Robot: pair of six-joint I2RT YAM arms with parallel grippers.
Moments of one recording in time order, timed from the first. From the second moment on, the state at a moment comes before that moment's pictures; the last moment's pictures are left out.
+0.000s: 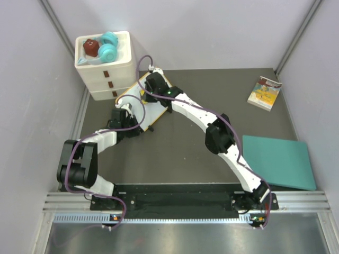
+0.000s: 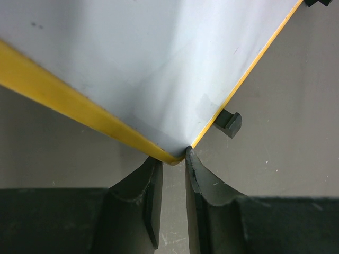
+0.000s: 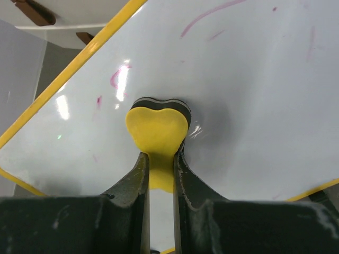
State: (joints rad) left arm -0.14 1.52 0.70 0.02 0.23 -0.40; right arm 0.80 2.54 2.47 -0.50 0.12 0.59
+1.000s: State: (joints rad) left arm -0.15 1.51 0.70 0.02 0.21 -0.39; right arm 0.80 2.54 2.43 -0.19 0.09 0.66
